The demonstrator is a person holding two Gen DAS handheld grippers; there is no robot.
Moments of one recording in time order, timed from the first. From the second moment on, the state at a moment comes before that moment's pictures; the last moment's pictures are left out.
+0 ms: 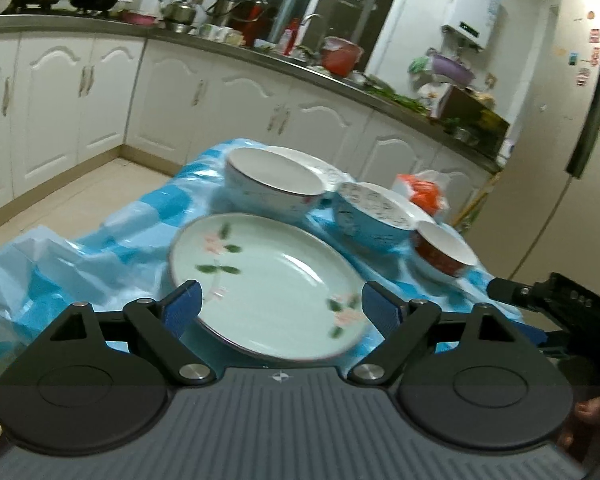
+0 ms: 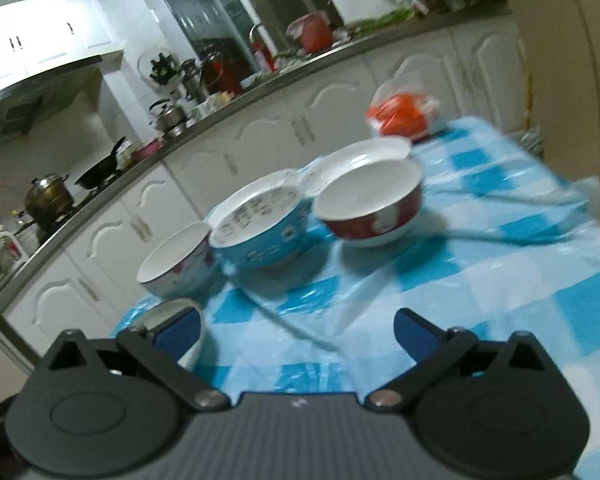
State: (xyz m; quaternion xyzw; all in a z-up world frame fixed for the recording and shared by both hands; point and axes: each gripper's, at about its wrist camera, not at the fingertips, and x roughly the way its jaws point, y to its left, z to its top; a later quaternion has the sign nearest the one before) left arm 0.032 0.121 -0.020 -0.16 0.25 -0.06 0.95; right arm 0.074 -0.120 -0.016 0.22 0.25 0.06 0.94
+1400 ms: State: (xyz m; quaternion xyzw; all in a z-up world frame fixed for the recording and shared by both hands) left arm 0.009 0.092 -0.018 -0.10 0.29 -0.16 0.94; right arm -0.064 -0.186 0.002 0.17 0.23 -0.15 0.95
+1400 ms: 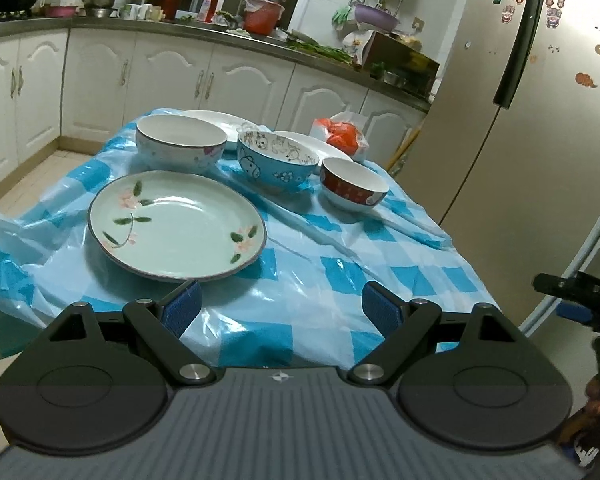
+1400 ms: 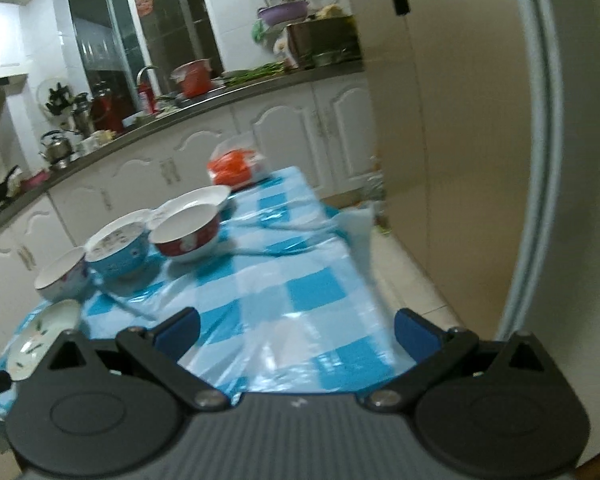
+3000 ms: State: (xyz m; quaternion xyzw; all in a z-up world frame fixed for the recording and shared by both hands) left arm 0.410 -0.032 0.008 -0.12 0.43 -0.22 0.87; right arm 0.303 -0.274 -0.027 0.38 0.28 0.11 0.87
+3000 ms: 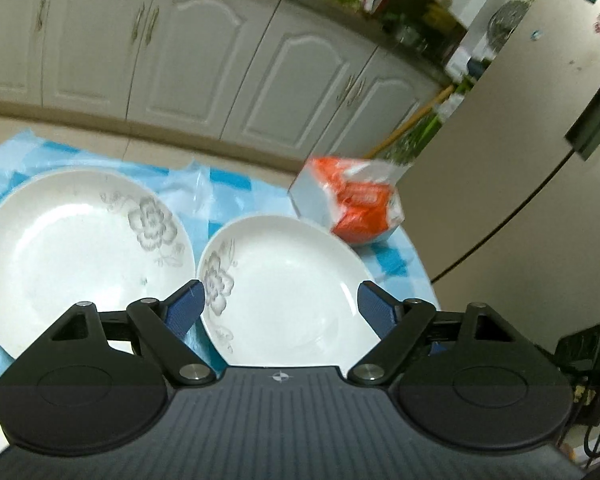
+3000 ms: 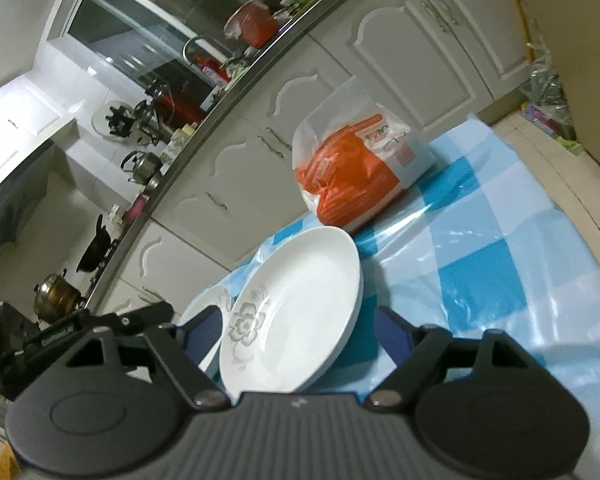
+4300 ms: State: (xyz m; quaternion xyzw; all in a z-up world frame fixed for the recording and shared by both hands) left arm 0.433 -0.059 -0.029 -0.12 0.47 -0.23 0.84; right arm 0.342 -0.300 -0.053 0.37 0.28 0.13 0.87
